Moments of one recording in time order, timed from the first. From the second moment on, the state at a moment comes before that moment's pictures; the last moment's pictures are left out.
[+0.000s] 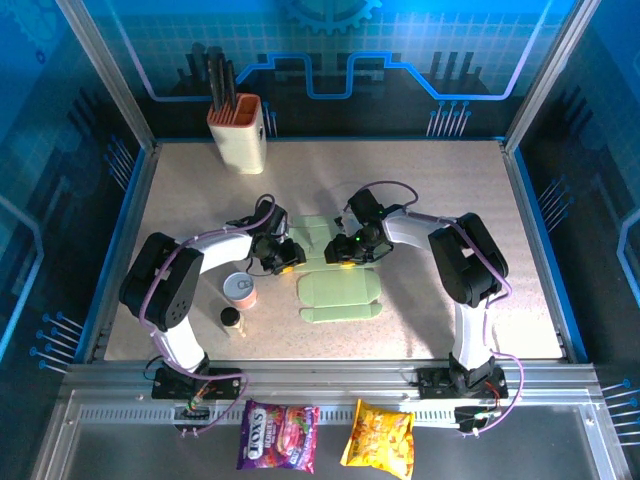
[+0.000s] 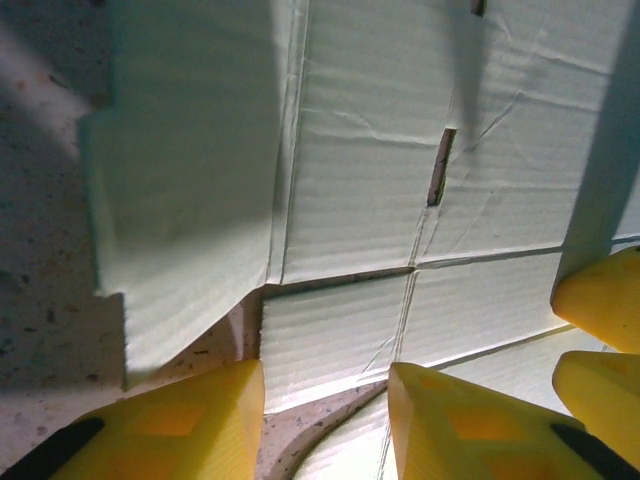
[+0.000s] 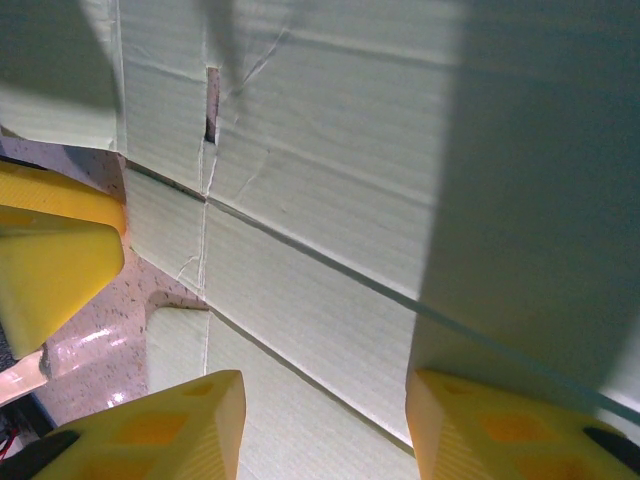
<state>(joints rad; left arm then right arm) -0.39 1.75 0.96 -0.38 0.36 -0.77 0.51 1.98 1.24 -0.50 -0.54 0.38</state>
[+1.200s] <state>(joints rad) -0.39 1.76 0.96 -0.37 0.33 -0.77 0.51 1.98 1.24 -0.50 -0.54 0.38</state>
